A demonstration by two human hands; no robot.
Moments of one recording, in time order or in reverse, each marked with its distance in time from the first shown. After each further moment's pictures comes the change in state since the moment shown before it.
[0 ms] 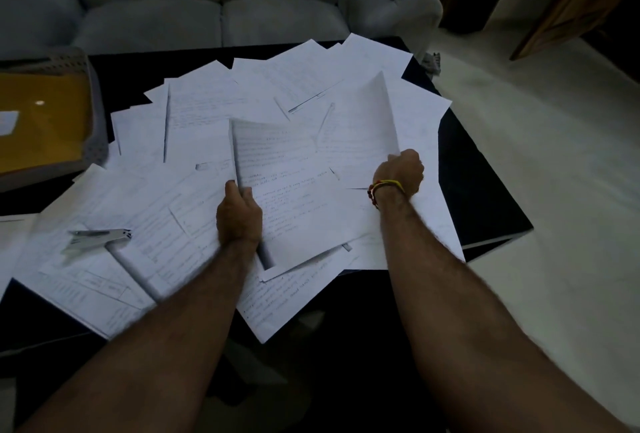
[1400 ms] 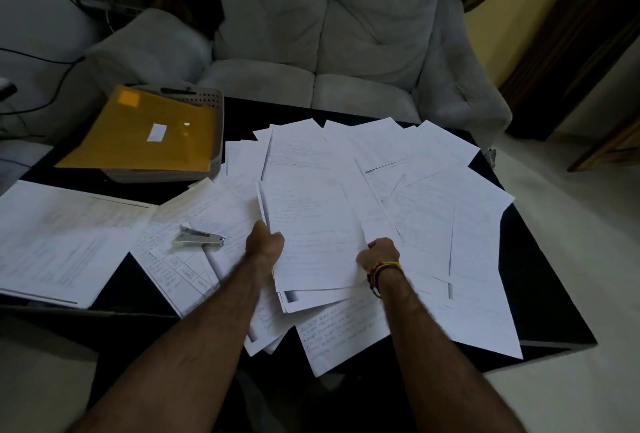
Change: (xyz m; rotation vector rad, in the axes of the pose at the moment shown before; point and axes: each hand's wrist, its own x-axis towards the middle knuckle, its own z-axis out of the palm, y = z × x) left_hand 0.044 -0.057 -0.077 -0.193 -0.173 -0.404; right_hand -0.134 -0.024 0.047 -0.142 -0.595 -0.141
